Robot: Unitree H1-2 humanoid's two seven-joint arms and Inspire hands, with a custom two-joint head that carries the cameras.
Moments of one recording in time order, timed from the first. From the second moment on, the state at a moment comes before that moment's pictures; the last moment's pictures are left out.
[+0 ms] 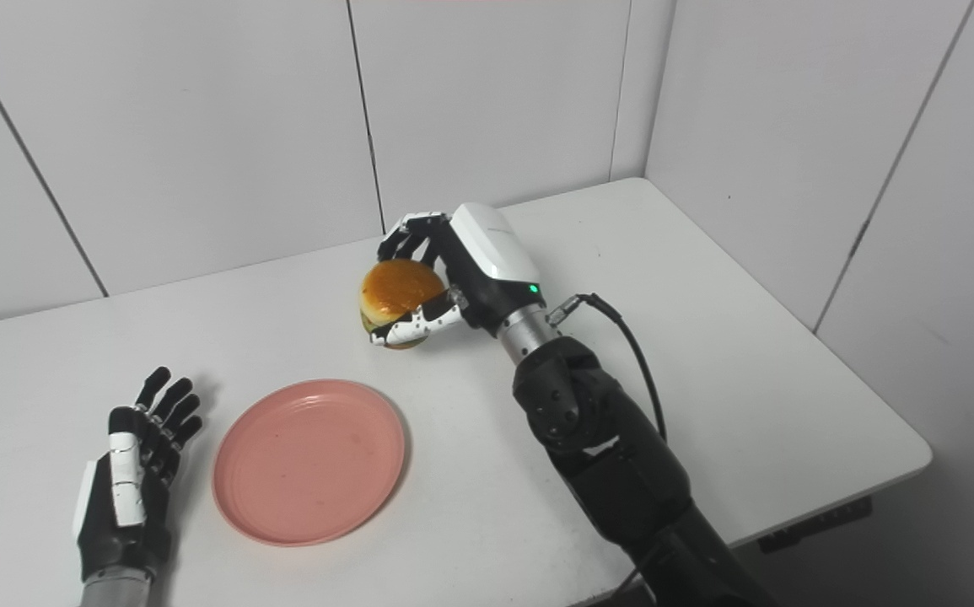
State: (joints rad) left arm -0.16 -0.06 -0.04 0.13 -0.07 -0.06 -0.05; right arm -0.43 -0.24 0.21 -0.09 -0.55 0.11 0.03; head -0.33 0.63
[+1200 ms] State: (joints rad) left arm -0.14 -0.15 -0.09 0.12 0.05 -0.04 0.04; right arm -0.42 -0.22 0.34 -0.11 -0.59 0.03 0.21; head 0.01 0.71
